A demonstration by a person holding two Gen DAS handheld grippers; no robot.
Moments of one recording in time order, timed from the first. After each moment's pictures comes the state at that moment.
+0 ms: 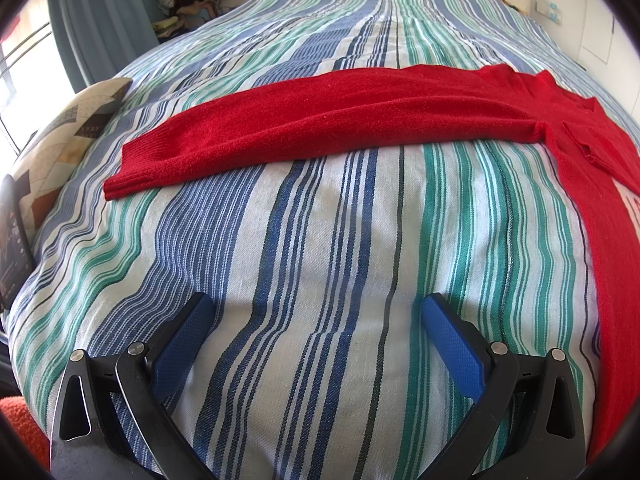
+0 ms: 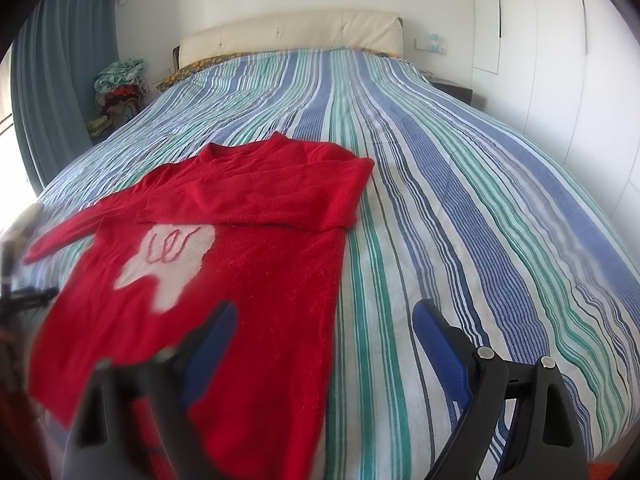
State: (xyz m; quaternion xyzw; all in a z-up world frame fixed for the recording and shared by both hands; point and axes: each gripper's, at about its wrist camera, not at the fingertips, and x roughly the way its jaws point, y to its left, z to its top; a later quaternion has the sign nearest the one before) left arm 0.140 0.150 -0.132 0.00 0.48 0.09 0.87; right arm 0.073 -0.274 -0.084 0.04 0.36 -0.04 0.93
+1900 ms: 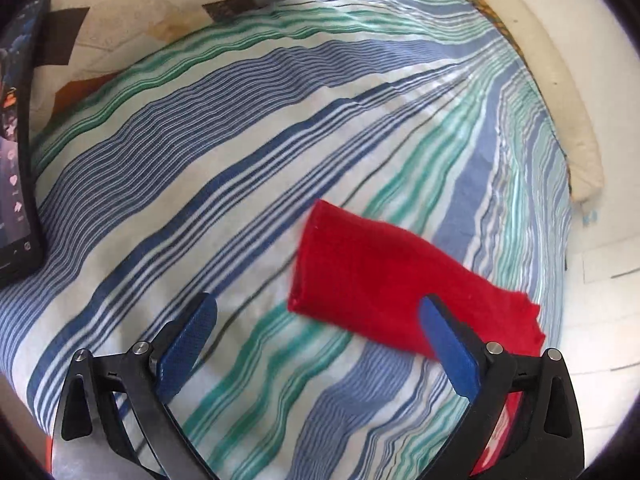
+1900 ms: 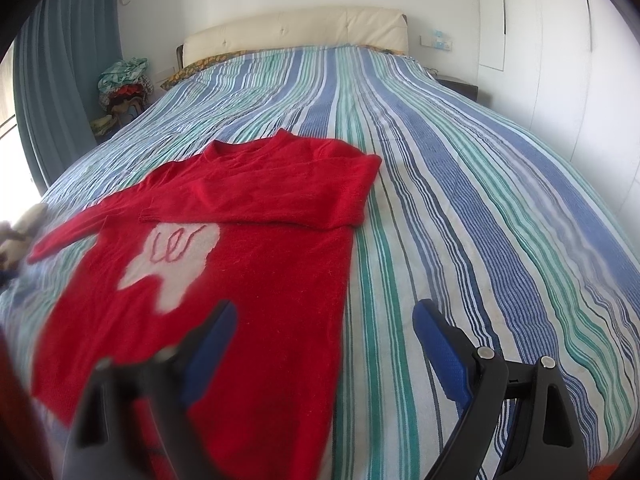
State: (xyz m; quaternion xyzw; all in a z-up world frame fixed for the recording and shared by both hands) left arm 0.193 0.378 -0.104 -0.39 0.50 0.12 0.76; right arm 0.077 -0.269 -0.087 0.04 0.36 -0.03 0.93
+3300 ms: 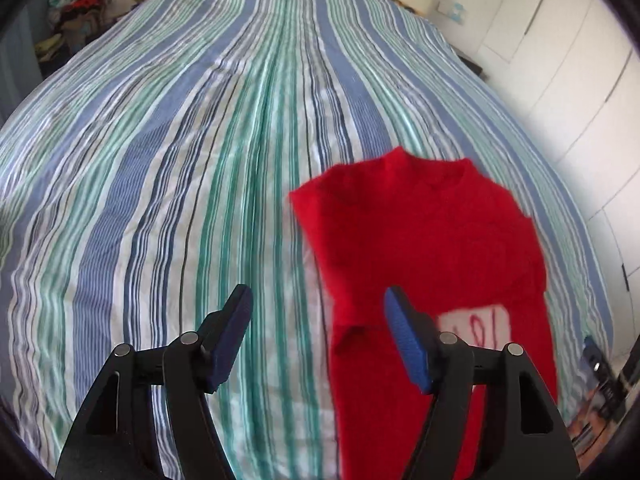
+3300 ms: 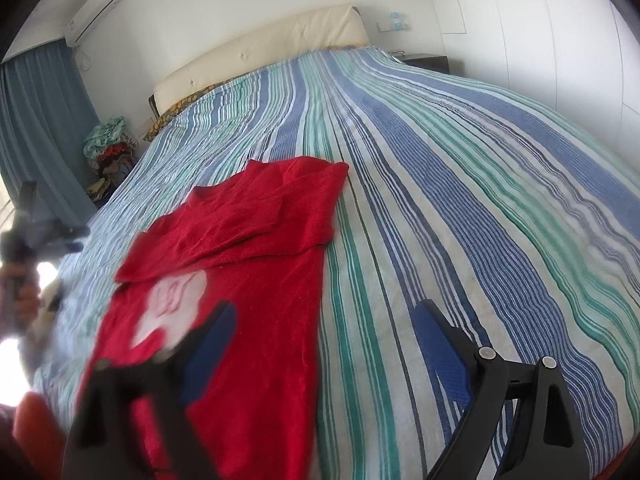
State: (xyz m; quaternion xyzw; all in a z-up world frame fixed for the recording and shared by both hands) left arm 0.262 0.065 -0.020 -0.03 0.50 -0.13 0.86; right arm 0.081 -0.322 -0.081 0.17 0.34 -0.04 0.92
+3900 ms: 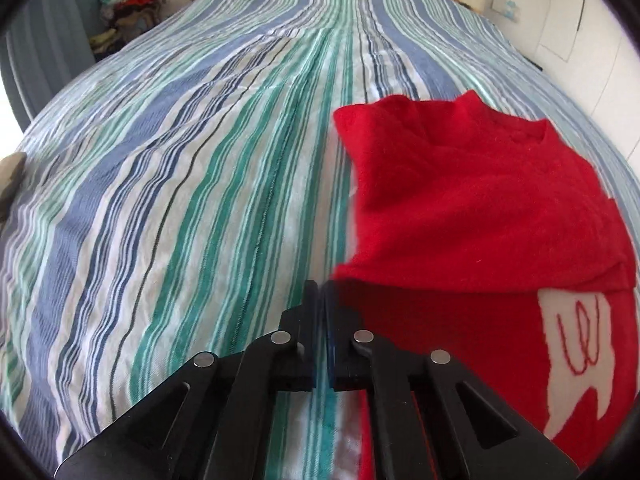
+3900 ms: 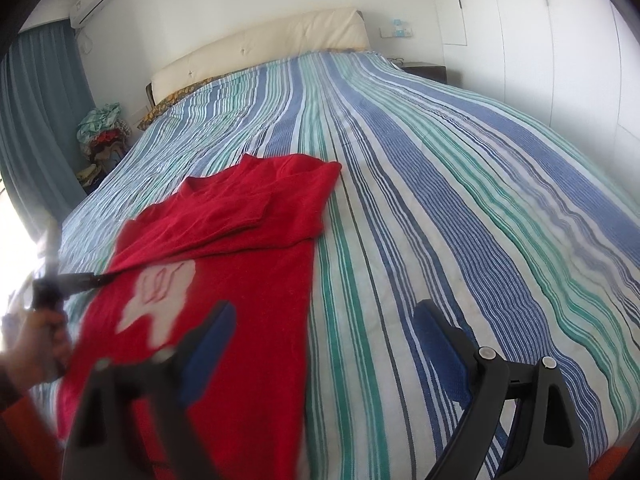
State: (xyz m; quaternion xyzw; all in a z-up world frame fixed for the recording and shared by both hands) left arm 0.244 0.044 -0.106 -0.01 0.48 0.01 0.88; right arm 0.075 -0.315 -0.082 0.14 0.35 -0.06 0.93
